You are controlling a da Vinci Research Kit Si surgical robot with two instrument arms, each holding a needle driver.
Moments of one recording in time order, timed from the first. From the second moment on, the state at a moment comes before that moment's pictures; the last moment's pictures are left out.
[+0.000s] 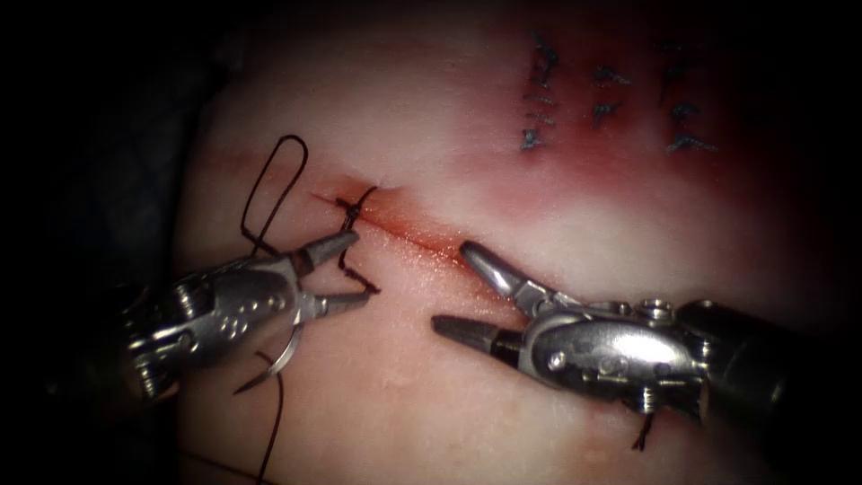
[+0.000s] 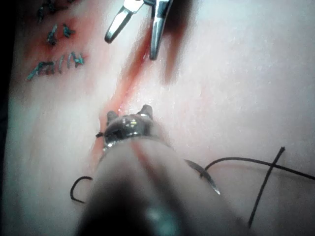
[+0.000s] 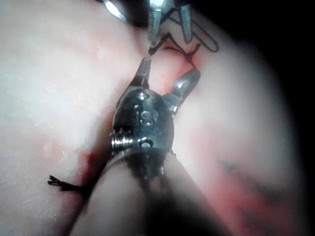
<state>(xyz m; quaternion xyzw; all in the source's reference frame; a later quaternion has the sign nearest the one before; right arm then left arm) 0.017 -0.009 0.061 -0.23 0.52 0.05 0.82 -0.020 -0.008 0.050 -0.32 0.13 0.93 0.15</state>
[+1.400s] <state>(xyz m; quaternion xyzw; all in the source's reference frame) 0.027 -0.004 0.067 -0.18 0.53 0.02 0.83 -0.018 -0.006 0.049 -0.35 0.12 0.92 0.12</state>
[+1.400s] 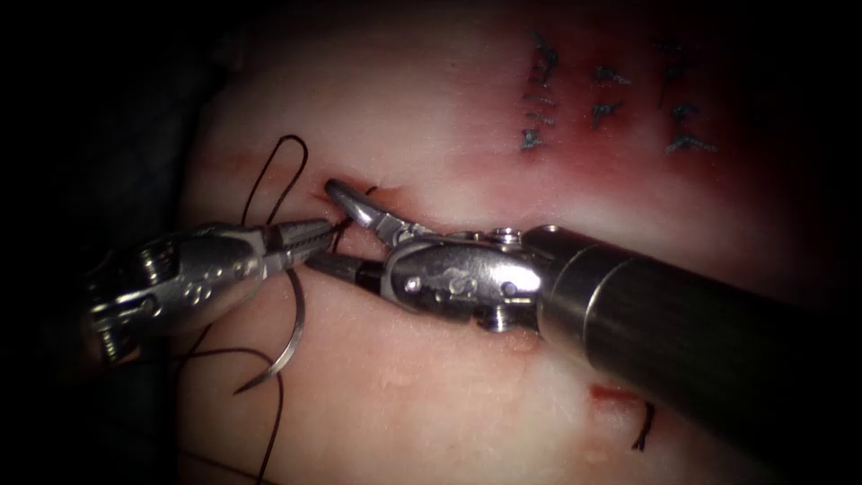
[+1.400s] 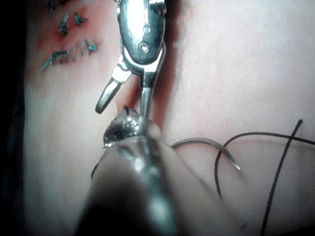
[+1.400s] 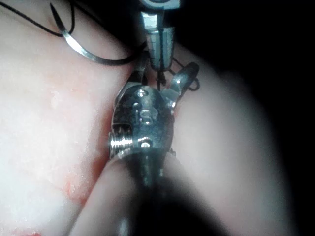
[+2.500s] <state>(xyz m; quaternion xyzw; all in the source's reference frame) 0.032 -0.003 0.069 -0.21 0.54 -0.03 0.82 -0.018 -0.007 0.048 -0.36 0.12 0.92 0.11</state>
